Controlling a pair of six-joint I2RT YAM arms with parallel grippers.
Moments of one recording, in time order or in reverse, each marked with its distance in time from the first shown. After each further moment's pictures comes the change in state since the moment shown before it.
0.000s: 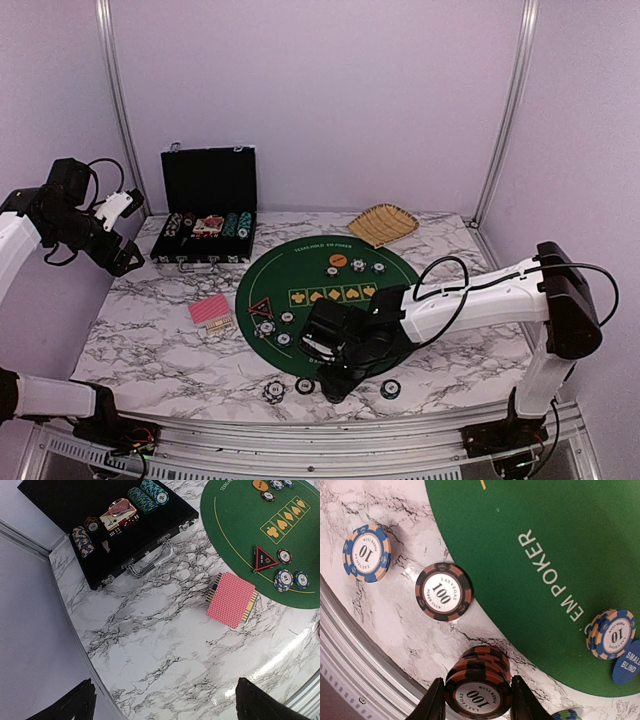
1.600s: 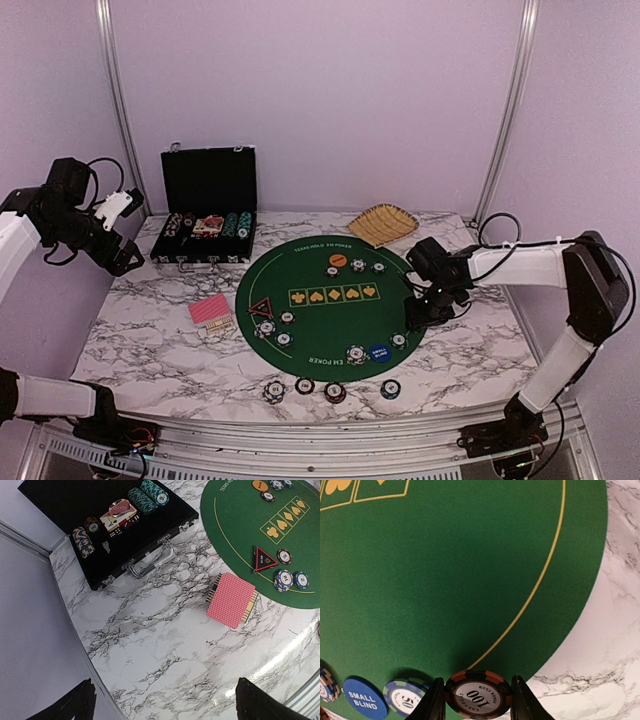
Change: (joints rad) left arm 0.000 0.000 0.003 -0.001 0.000 0.002; right arm -0.688 -0.173 -0.262 0.097 0.052 -0.139
